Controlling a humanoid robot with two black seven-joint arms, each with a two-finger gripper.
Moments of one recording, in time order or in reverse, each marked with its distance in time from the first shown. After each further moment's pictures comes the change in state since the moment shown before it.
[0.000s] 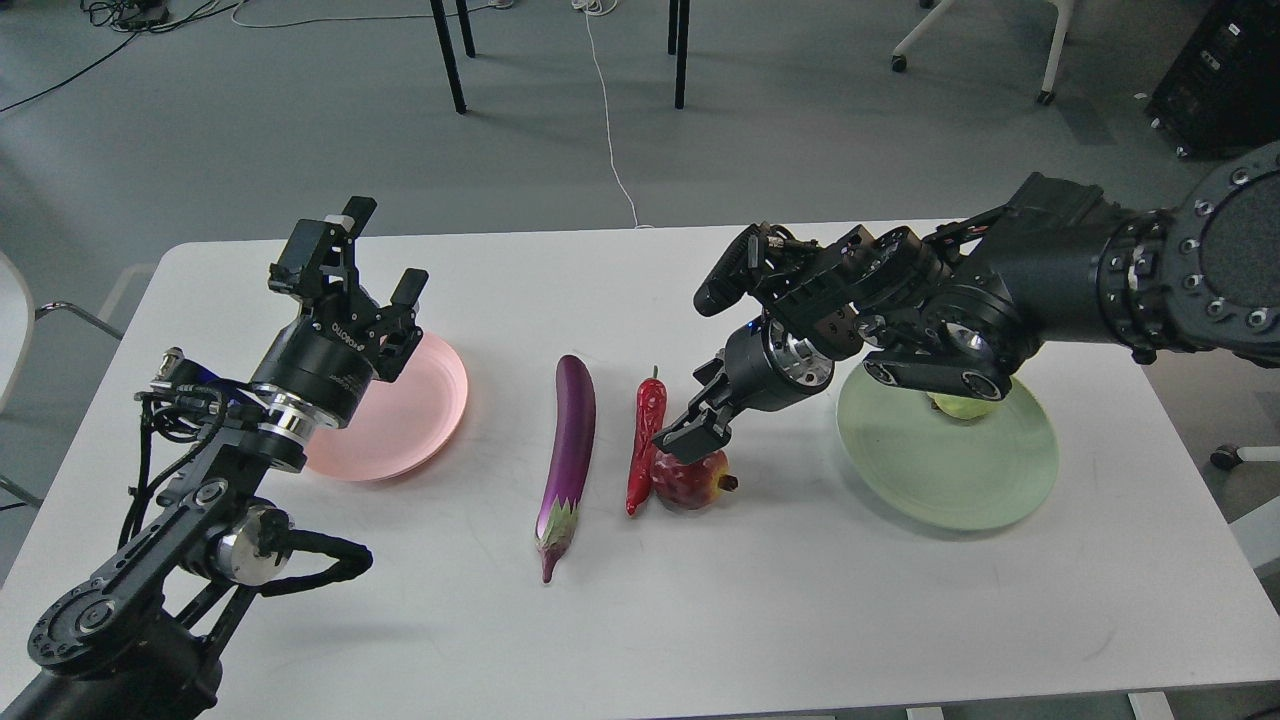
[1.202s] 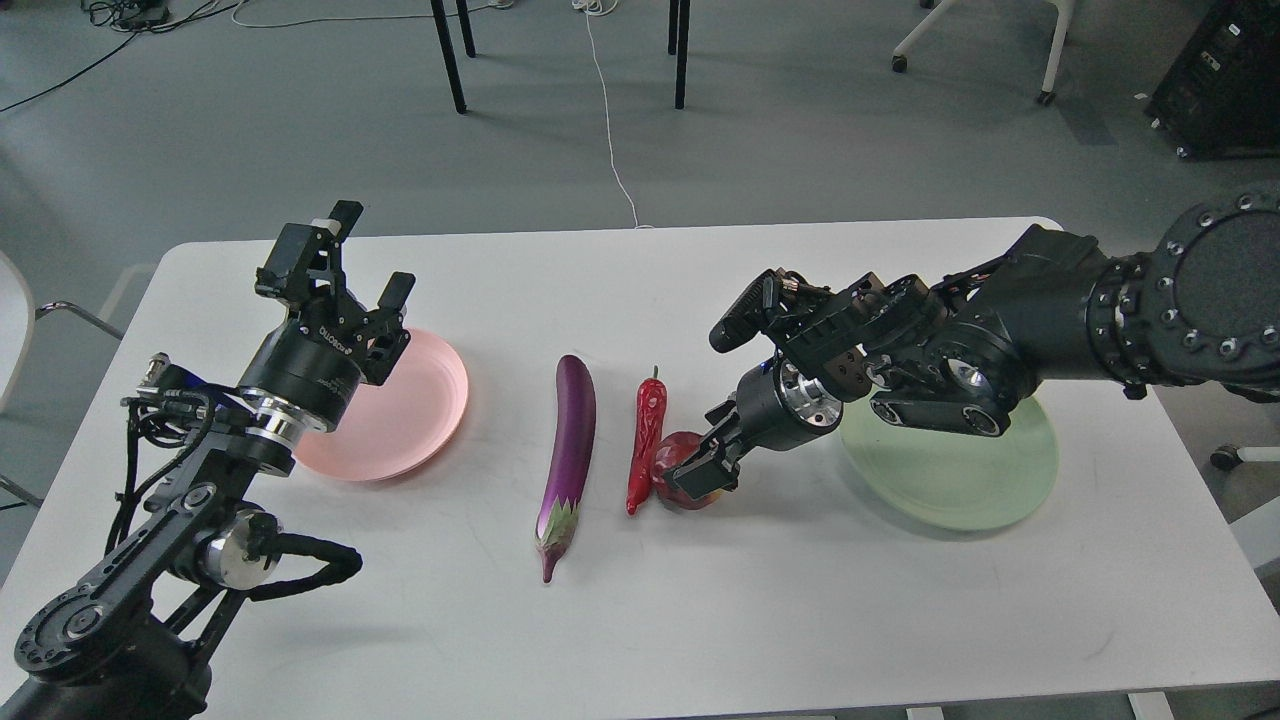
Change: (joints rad) left arm 0.015 0.013 -0.016 0.000 -0.002 -0.002 -0.004; right arm -0.078 0.000 -0.026 -0.007 0.031 -0.018 0.000
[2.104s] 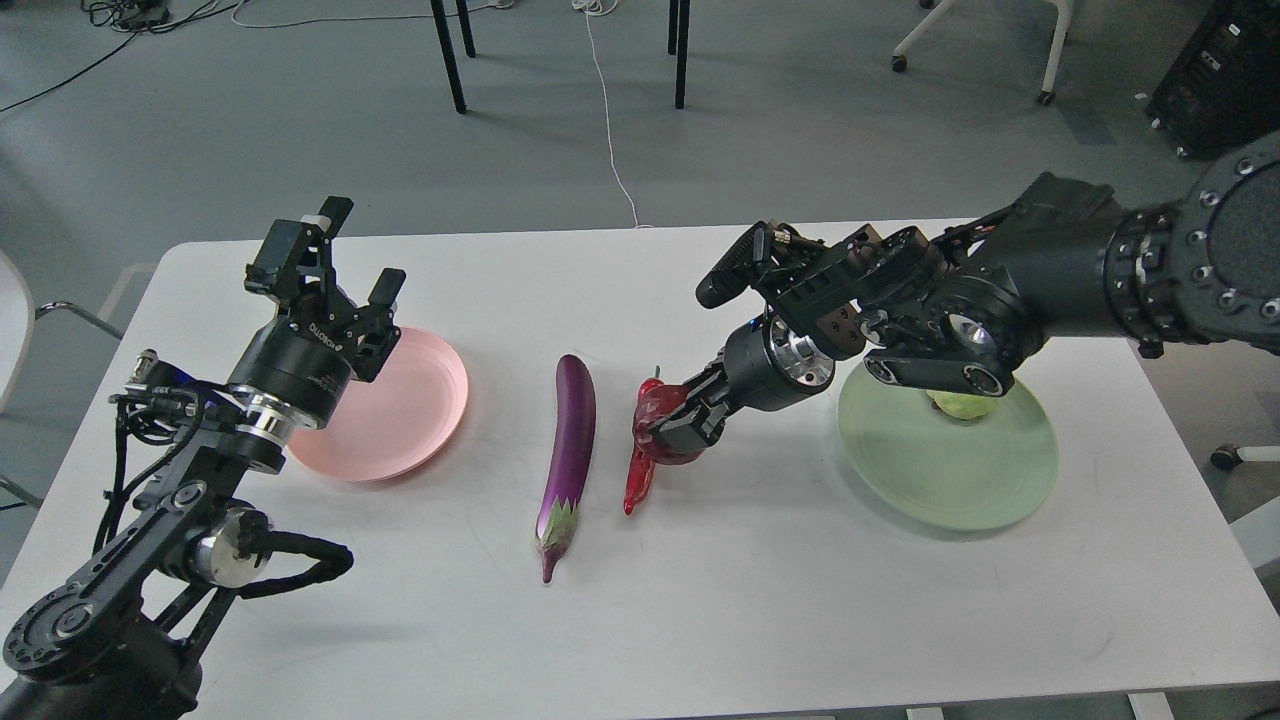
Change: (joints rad) left arm 0.000 0.014 -0.008 0.000 0.000 -0.003 -0.001; right arm 0.167 0.000 -0.008 0.071 0.021 0.014 0.000
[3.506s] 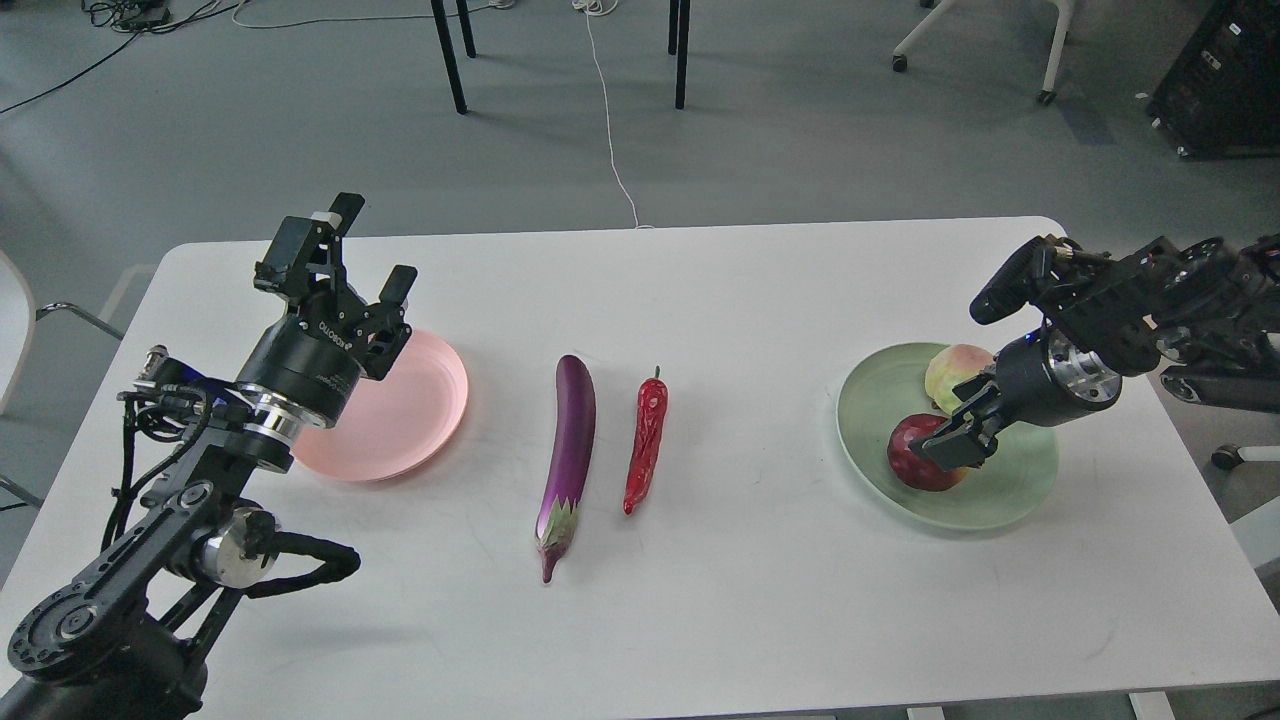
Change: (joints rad) left arm -0.006 0.000 0.007 -0.025 0.003 0.004 -0.019; right arm -0.065 -0.533 -0.034 0.124 -0.268 0.000 0.000
